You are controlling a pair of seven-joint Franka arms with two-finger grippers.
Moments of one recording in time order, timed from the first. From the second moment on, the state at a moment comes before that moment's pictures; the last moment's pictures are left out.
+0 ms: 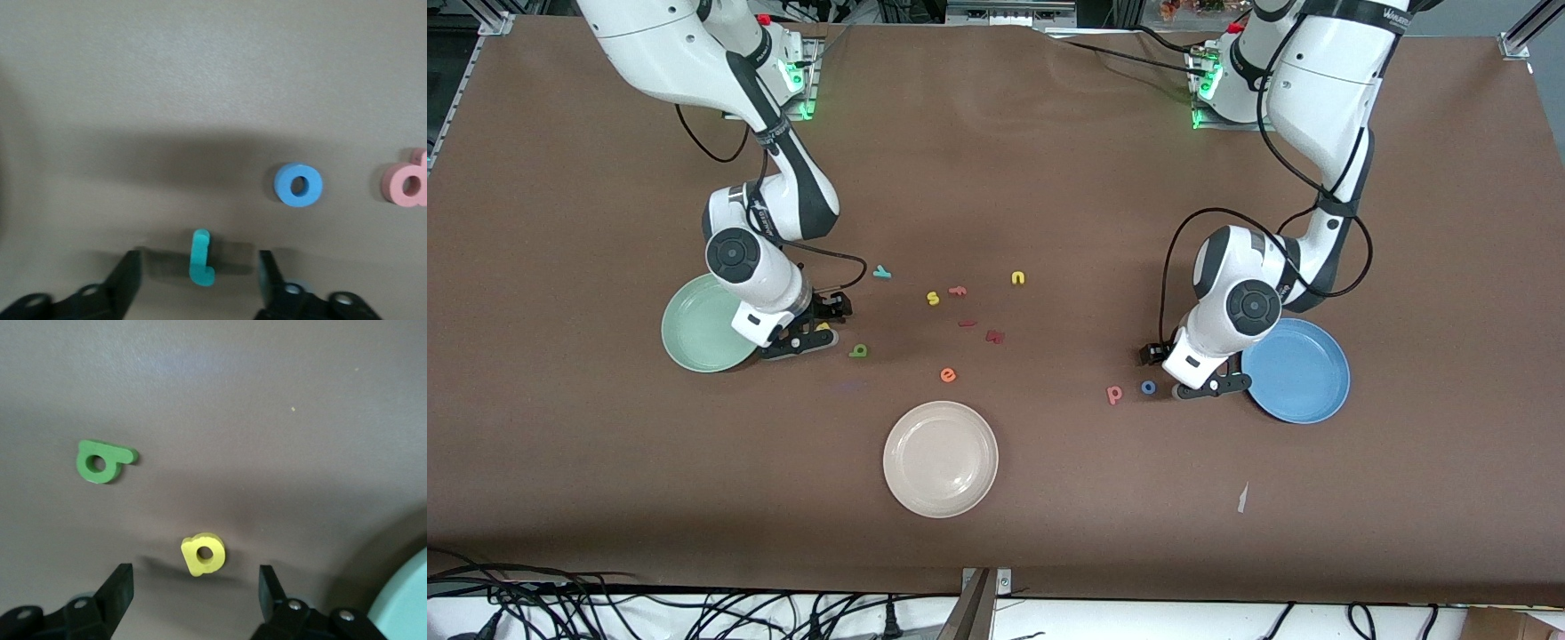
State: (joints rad) left arm -0.35 0.65 0.06 -1.83 -0.13 2.40 -0.40; right arm 0.37 0.51 -0.04 -2.04 0.06 2.51 0.04
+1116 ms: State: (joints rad) left arm -0.36 0.59 0.12 -1.80 -0.07 2.34 -0.32; right arm 0.37 0.53 -0.04 -2.04 0.06 2.53 0.04
